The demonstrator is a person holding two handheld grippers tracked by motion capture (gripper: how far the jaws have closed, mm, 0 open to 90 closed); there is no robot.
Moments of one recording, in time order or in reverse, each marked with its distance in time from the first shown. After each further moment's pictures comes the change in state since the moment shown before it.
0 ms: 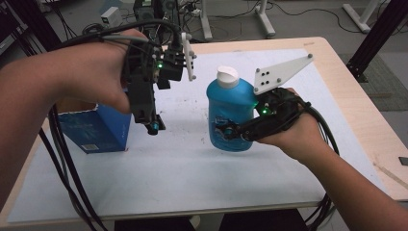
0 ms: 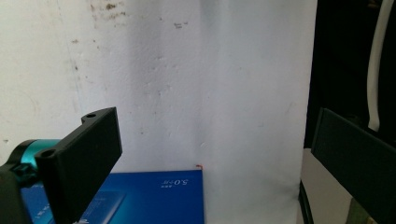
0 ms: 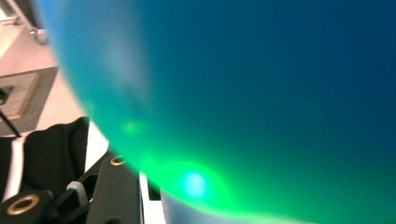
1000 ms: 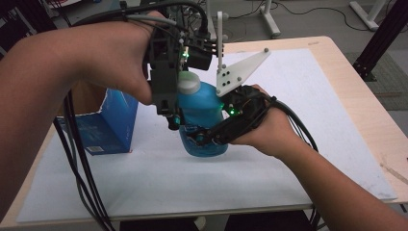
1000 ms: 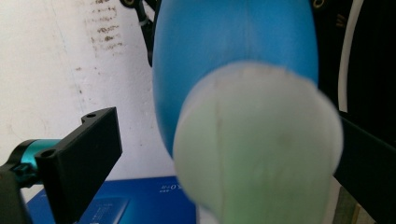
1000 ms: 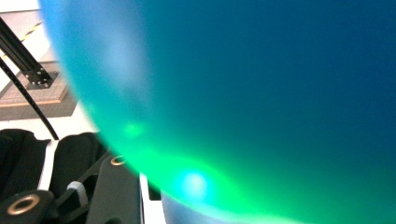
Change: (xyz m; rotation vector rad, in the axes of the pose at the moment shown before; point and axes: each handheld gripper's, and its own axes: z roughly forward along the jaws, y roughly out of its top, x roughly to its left) left arm -0.007 0.042 -0.025 0.035 -0.030 0.017; right arm 0.009 0.036 0.043 0.002 0.155 -0.092
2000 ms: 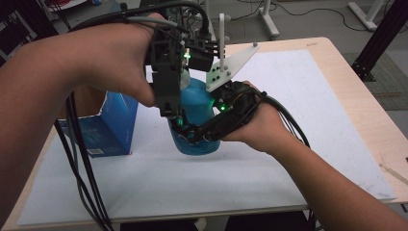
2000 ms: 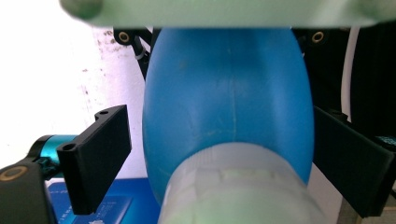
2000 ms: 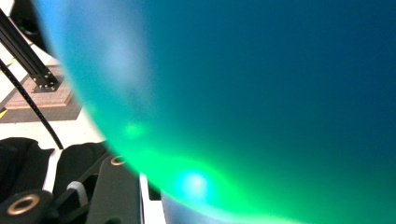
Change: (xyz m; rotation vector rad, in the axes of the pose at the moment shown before) left arm -0.003 0.005 -0.003 -0.002 0.023 -0.002; right arm -0.002 0.014 0.005 -0.012 0.031 0.000
